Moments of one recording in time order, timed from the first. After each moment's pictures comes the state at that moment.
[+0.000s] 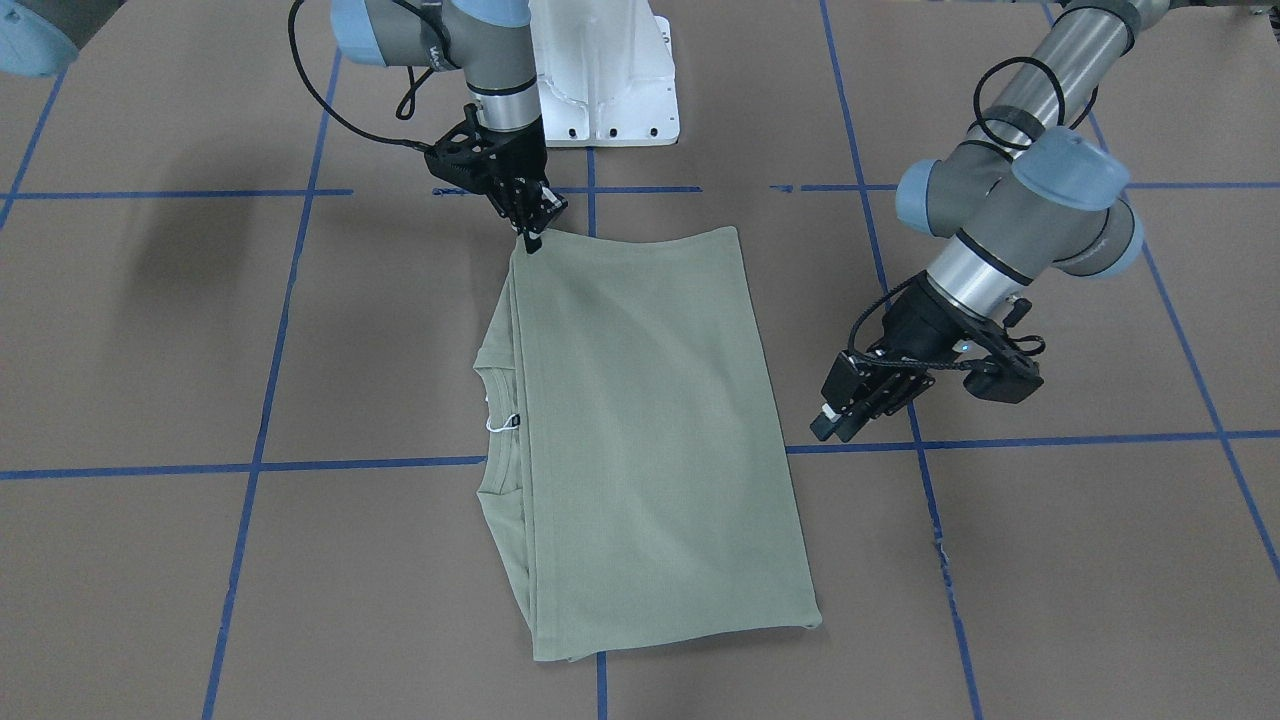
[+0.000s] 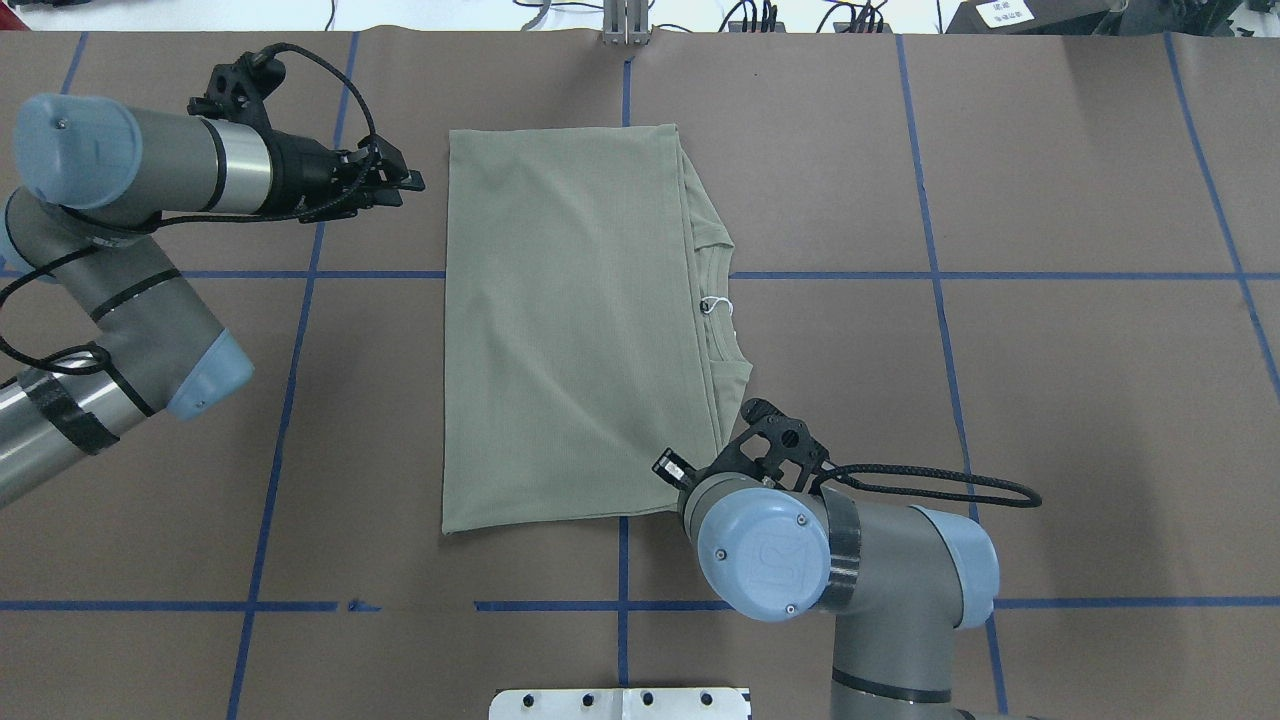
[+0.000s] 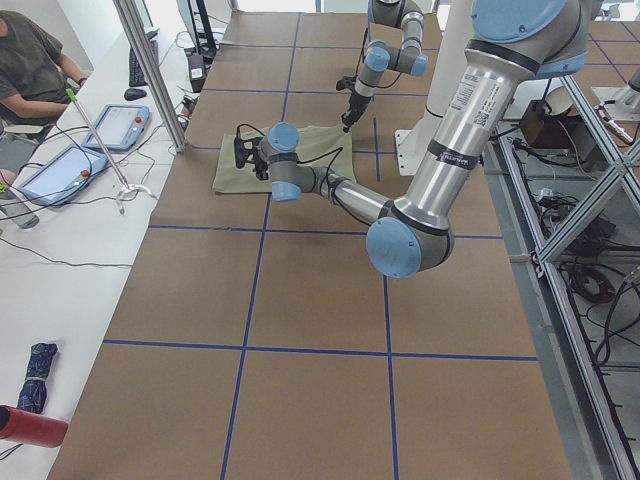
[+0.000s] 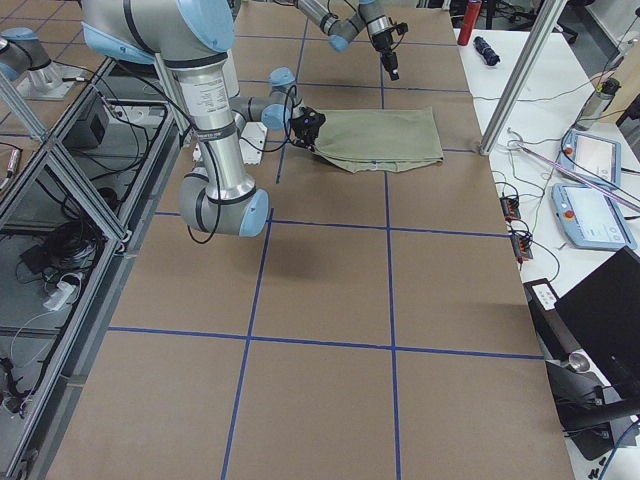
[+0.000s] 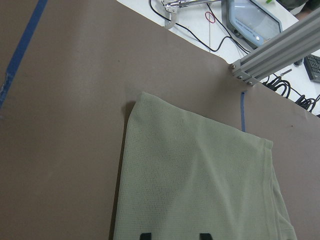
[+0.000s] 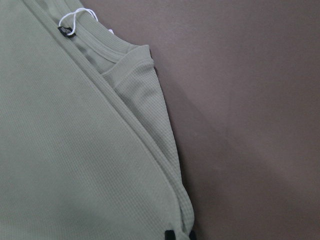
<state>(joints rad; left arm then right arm) -0.83 -2.01 -1.48 -2.61 -1.95 -1.59 0.19 -1.08 1.89 -1.55 1.41 2.11</state>
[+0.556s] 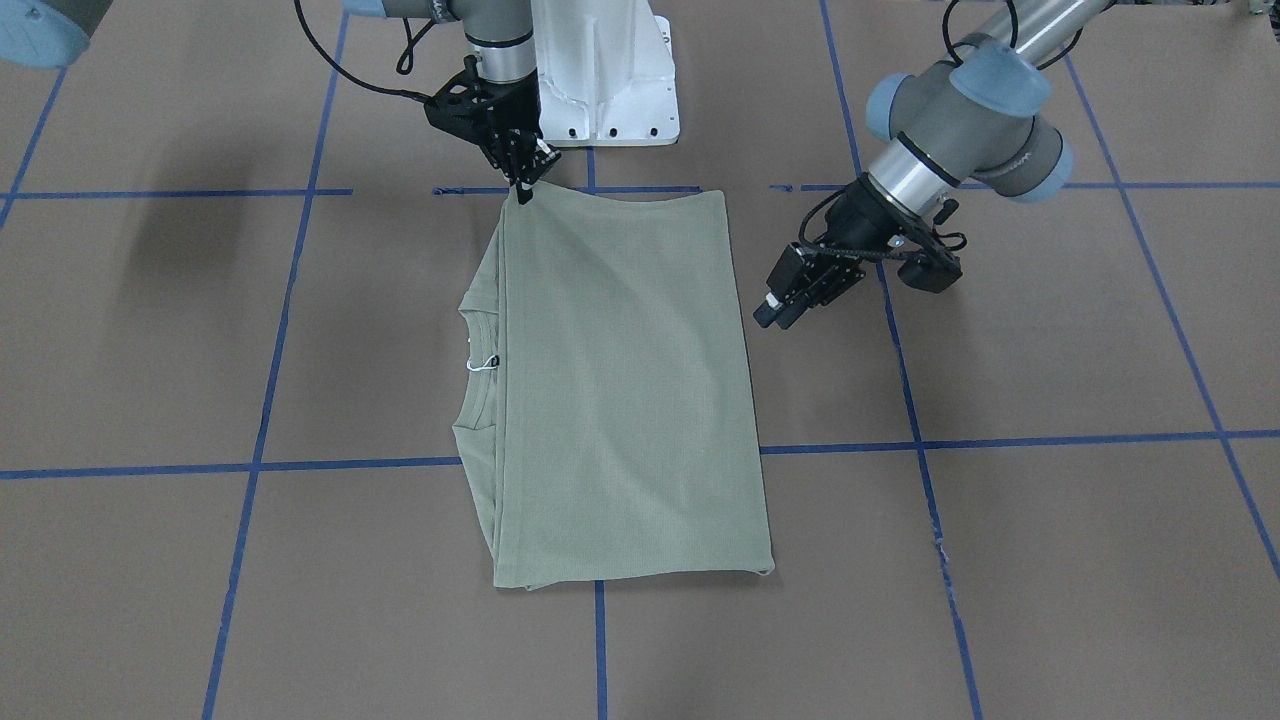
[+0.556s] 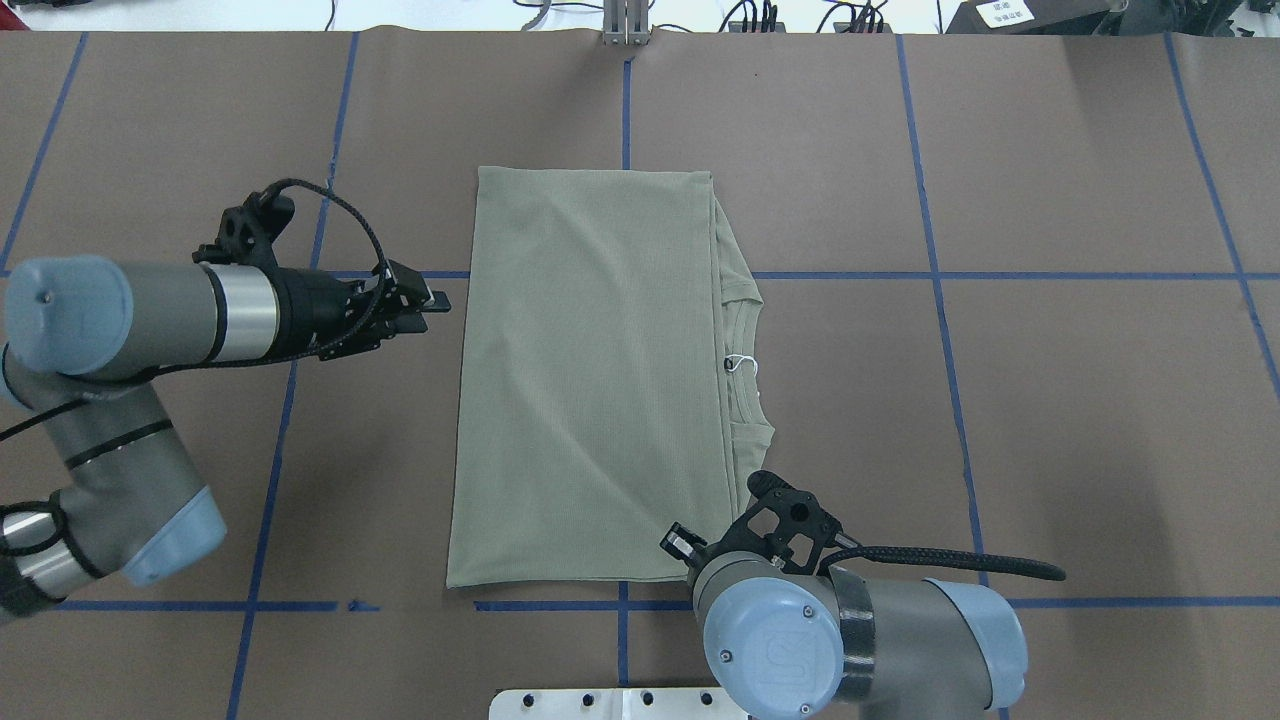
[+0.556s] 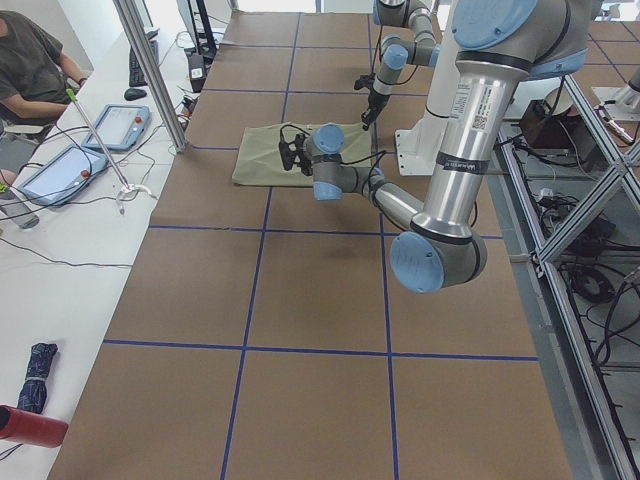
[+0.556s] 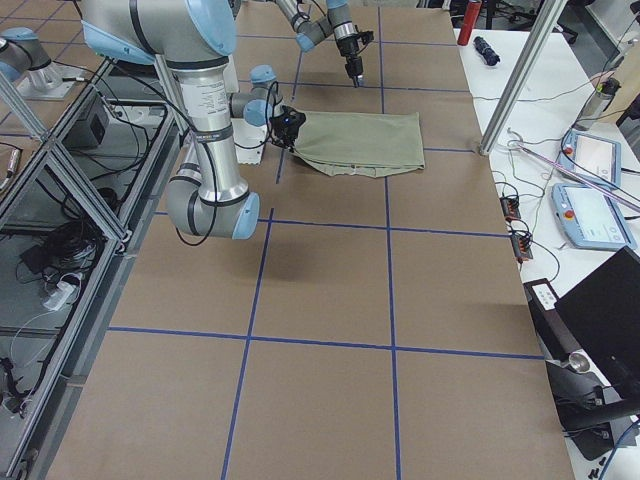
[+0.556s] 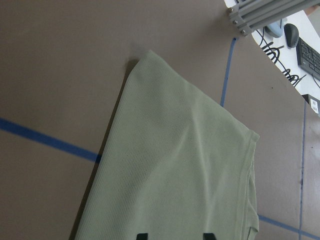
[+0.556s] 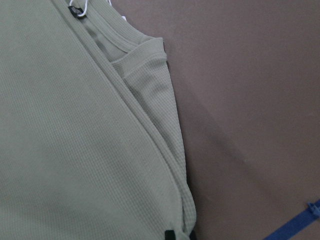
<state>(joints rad) -0.60 -1.77 -1.77 -2.61 -1.81 -1.78 0.10 -1.12 1.97 -1.63 1.39 2.14</state>
